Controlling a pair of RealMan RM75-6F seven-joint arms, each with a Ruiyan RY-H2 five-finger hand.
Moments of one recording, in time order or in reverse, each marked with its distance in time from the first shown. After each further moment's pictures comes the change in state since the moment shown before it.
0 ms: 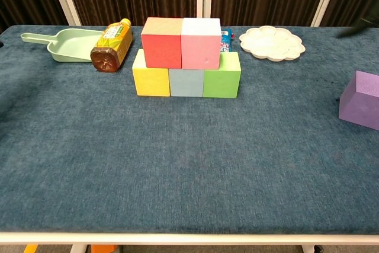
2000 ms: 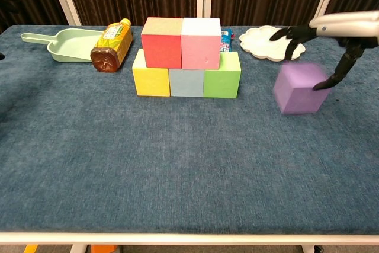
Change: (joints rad) left arm 0.018 -0.013 0.007 0.008 0.007 -0.036 -0.066; right arm 0.062 -0.287 -0.056 0.380 -0.260 -0.117 0.187
